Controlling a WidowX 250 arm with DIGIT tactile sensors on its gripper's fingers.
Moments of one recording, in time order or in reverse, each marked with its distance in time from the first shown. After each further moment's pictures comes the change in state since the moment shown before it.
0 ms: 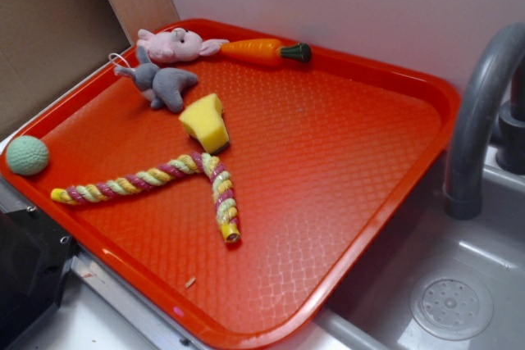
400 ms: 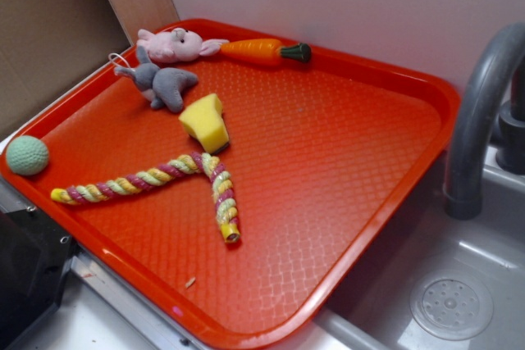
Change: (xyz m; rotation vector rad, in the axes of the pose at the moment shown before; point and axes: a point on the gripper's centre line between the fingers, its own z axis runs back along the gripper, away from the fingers) arm -0.001 0.001 -0.002 0.005 0.001 -0.008
